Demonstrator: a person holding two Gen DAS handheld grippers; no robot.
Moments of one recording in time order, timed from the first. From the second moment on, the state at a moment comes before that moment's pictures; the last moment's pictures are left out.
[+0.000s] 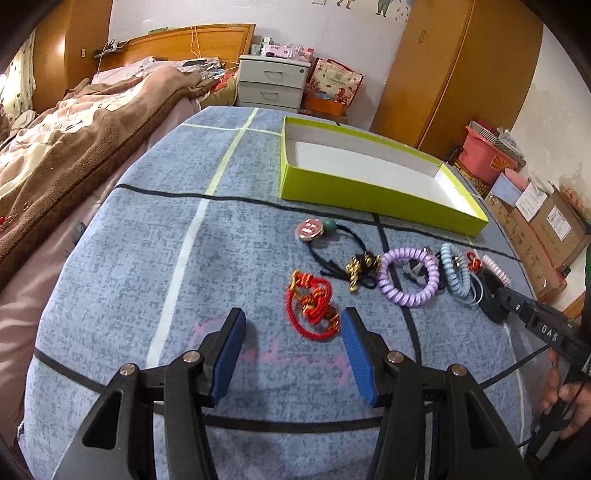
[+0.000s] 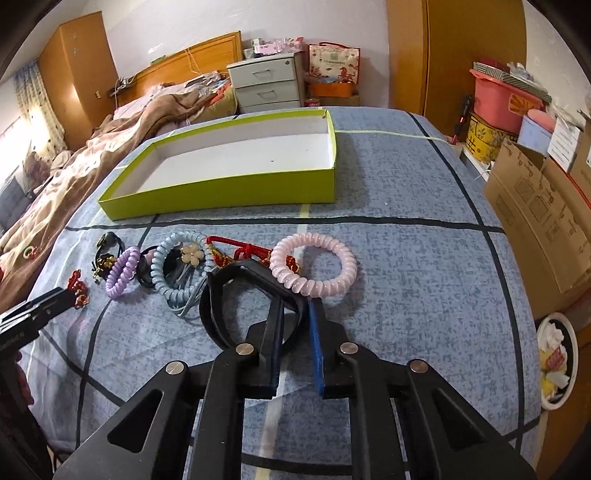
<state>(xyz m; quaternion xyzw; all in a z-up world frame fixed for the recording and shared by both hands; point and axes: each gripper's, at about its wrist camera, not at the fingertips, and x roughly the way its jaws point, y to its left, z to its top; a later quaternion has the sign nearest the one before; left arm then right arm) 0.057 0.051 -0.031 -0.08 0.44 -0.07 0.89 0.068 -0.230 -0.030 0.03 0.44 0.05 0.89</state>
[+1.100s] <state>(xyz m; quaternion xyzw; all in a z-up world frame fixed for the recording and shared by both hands) 0.052 0.039 -0.016 -0.04 0.40 -0.10 0.91 0.041 -0.248 -0.006 0.11 0.40 0.08 0.90</state>
